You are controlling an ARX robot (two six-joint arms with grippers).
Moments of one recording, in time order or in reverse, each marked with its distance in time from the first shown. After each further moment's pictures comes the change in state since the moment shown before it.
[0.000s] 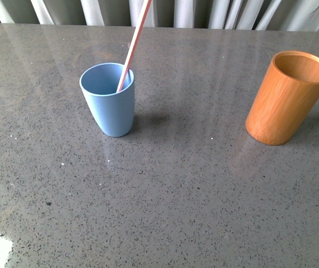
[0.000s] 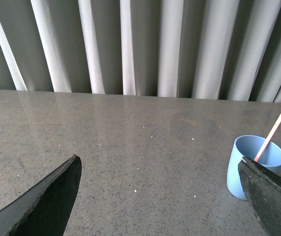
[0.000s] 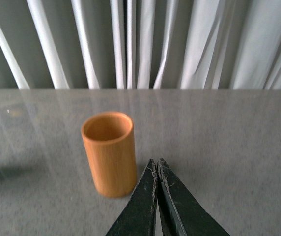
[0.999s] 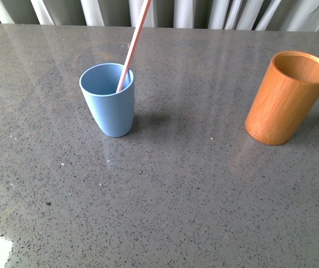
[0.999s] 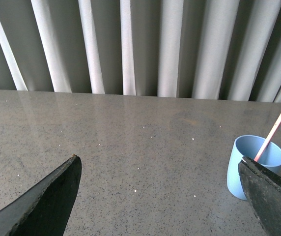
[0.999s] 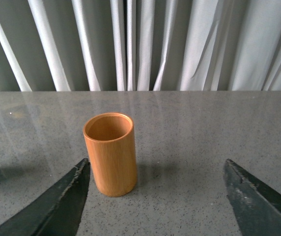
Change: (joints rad) left arm 0.000 0.000 0.000 0.000 0.000 0.000; right arm 0.000 -0.085 0.000 -0.059 0.004 0.000
